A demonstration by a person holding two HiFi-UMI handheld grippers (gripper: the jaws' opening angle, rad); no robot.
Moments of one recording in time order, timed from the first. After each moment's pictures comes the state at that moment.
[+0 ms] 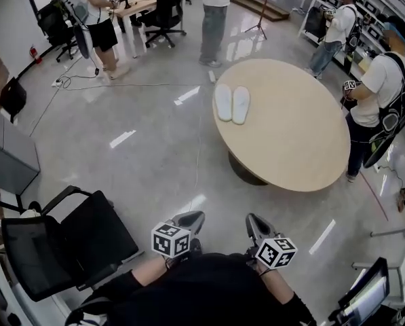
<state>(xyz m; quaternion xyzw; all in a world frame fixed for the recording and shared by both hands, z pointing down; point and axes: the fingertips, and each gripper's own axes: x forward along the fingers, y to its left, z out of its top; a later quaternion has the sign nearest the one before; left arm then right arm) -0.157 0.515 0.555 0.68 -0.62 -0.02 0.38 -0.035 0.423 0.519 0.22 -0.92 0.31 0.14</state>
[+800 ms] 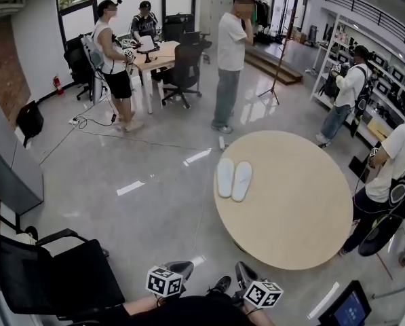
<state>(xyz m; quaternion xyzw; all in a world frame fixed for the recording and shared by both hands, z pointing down) -0.204 0.425 0.576 0.64 -0.66 0.03 0.40 -0.084 0.303 0.543 0.19 -0.91 0.36 0.12</state>
